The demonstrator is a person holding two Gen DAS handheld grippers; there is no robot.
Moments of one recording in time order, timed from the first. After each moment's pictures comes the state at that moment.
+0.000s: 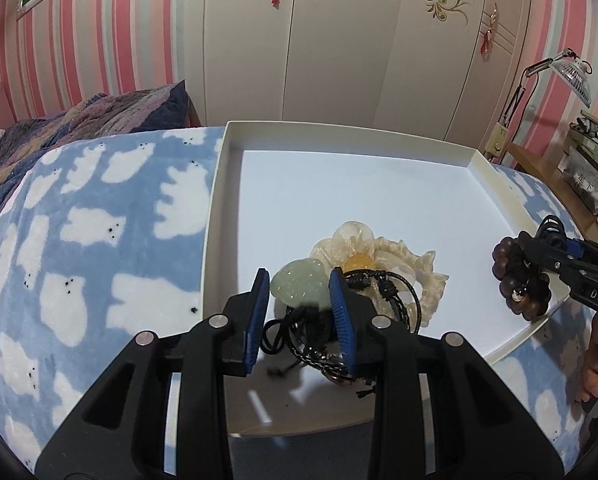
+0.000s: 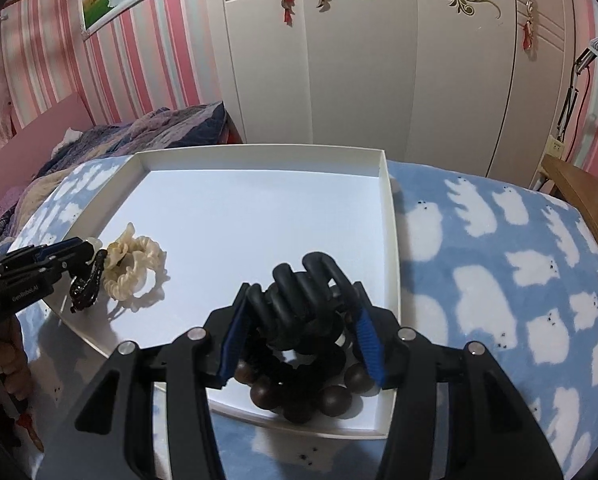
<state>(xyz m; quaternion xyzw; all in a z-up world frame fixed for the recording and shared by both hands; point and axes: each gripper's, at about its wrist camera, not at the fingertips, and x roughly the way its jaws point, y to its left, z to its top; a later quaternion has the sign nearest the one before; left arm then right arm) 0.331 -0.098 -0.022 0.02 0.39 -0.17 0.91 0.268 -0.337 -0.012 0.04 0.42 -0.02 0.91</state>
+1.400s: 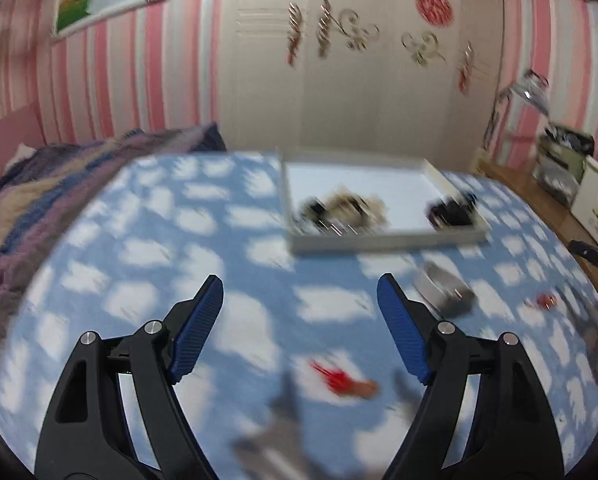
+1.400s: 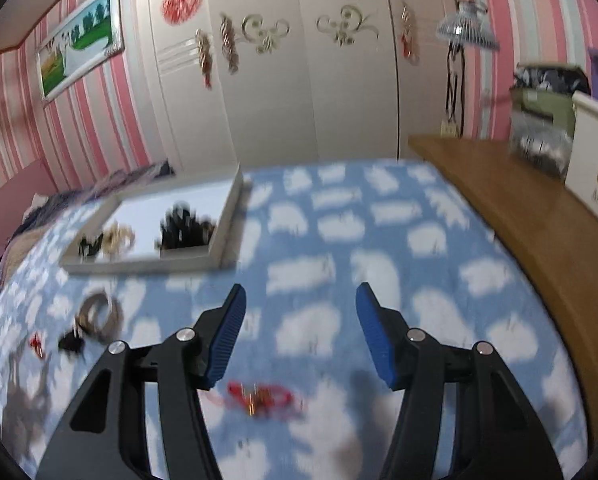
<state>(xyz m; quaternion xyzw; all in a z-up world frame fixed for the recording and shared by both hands) 0.123 -0.016 0.032 0.02 0.31 -0.16 0.94 0.037 -0.426 0.029 0.09 0.35 -0.12 0.92</state>
